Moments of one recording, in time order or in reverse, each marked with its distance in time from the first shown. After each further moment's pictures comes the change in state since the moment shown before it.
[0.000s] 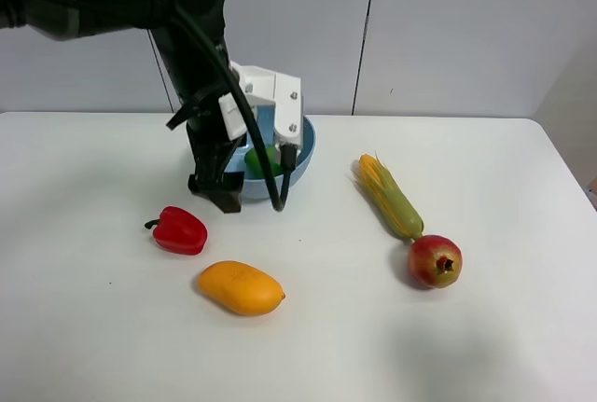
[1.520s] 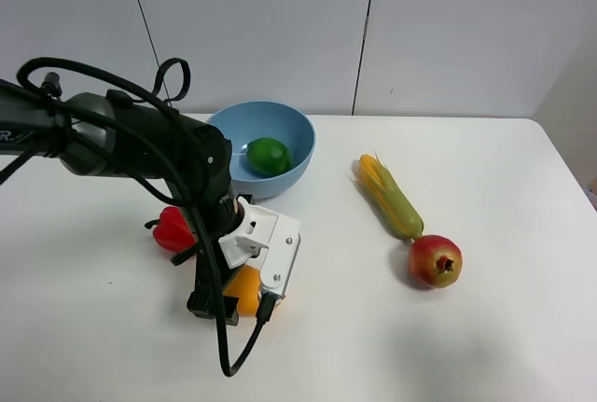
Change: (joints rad) left arm -0.096 0.015 0.495 -0.159 -0.439 0.240; right arm 0.000 0.000 0.000 0.000 0.000 0.000
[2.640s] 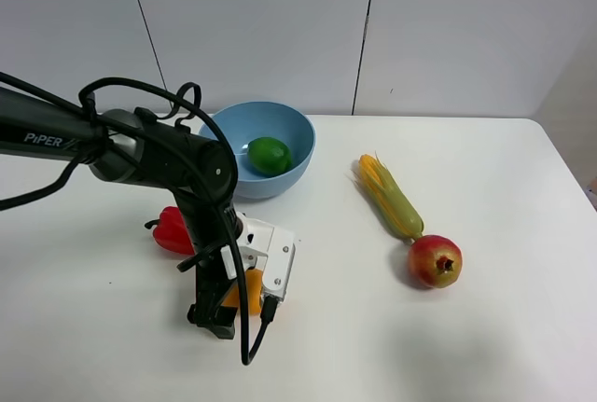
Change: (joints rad) left arm 0.035 0.101 0.000 -0.051 0.016 0.000; right arm 0.000 0.000 0.000 -0.001 0.000 0.000
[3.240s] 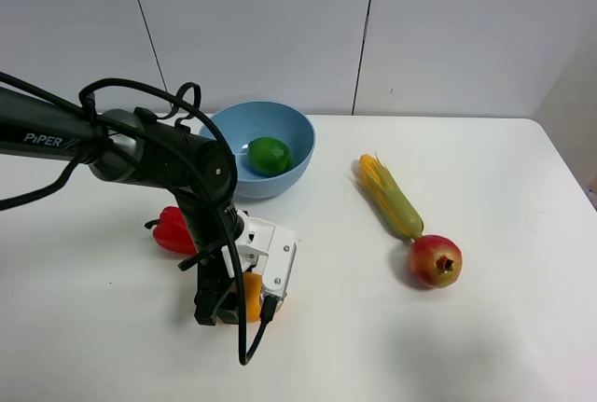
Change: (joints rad) left arm 0.000 0.000 0.000 0.000 -0.023 0.022; right arm 0.000 0.000 0.000 0.000 0.000 0.000
